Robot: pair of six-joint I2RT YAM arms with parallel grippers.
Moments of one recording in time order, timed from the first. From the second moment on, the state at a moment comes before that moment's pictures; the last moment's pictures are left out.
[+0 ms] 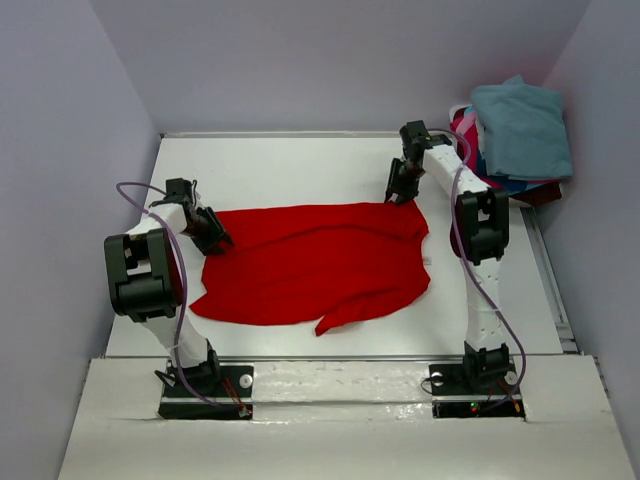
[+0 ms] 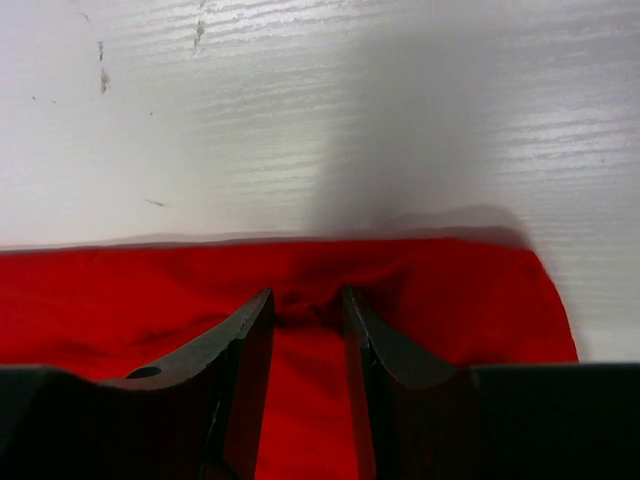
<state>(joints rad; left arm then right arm) 0.16 1.74 1.07 -0.56 0.29 -0.47 0.21 2.37 2.11 -0.96 -0.15 0.46</state>
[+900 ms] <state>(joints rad) 0.16 1.74 1.07 -0.55 0.29 -0.47 0.21 2.29 2.04 -0.98 -0.17 0.45</state>
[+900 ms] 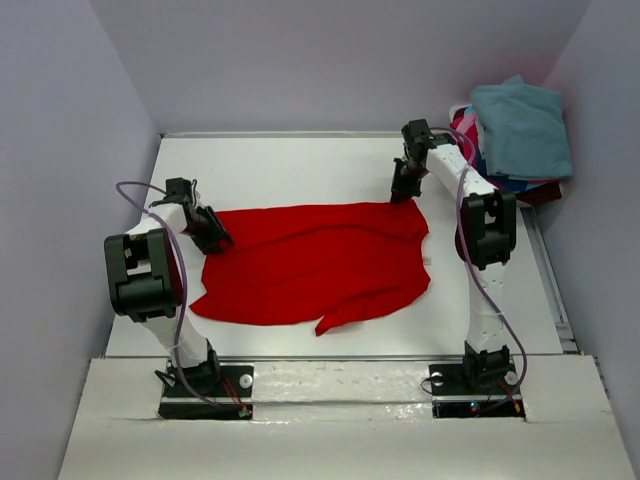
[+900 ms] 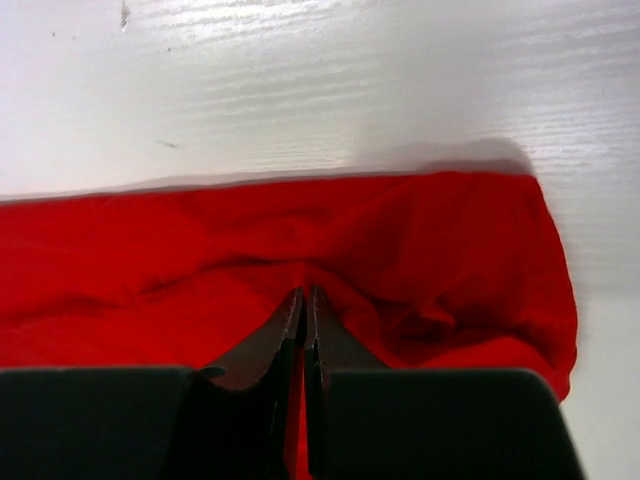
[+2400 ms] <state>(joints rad) 0.14 1.74 1.07 -0.52 0.33 -0.47 0.48 2.02 1.66 -1.04 -0.23 0.45</state>
